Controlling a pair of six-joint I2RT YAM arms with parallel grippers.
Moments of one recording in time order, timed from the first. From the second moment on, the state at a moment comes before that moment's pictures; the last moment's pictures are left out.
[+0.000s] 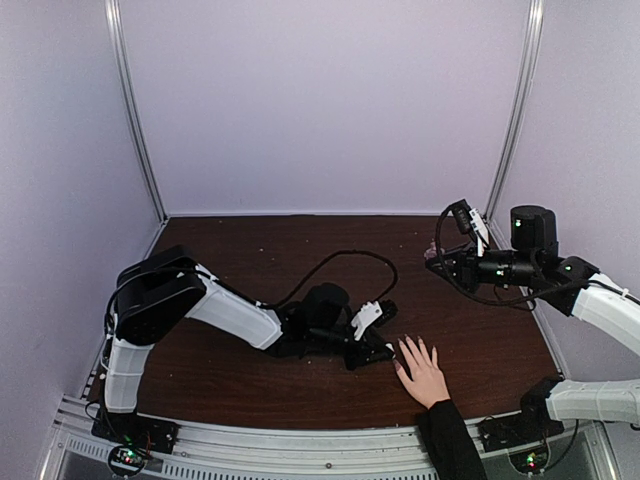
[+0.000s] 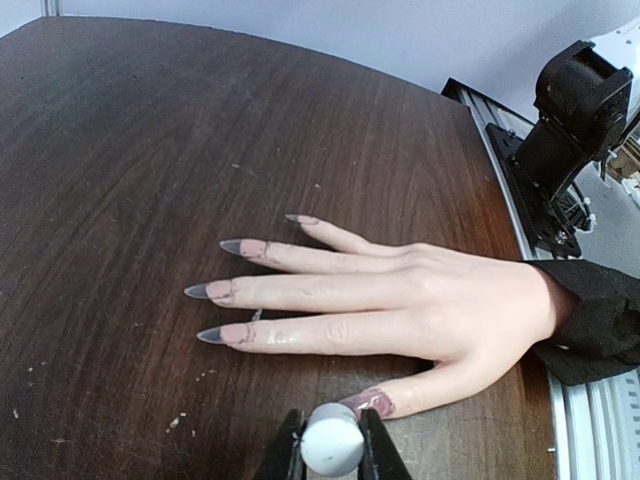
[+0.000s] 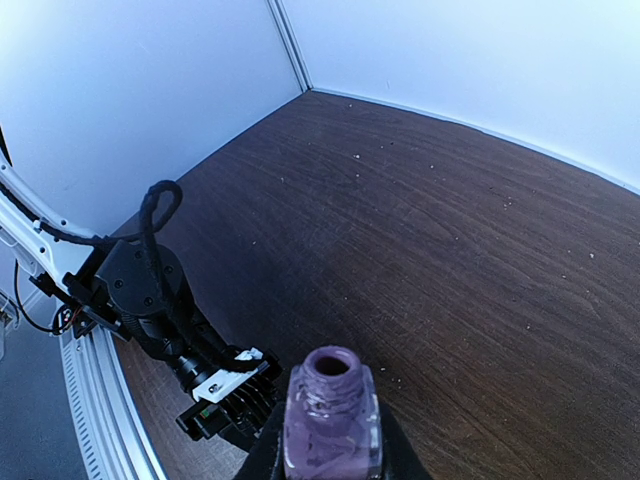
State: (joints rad) left arm -1.10 2.17 1.20 0.50 0.45 -0.08; right arm 0.44 0.94 0.76 -0.23 -0.49 0.11
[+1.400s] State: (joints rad) left arm -1.09 2.12 1.19 0.49 0.50 -0.05; right arm 0.44 0.94 0.76 -0.23 -0.49 0.11
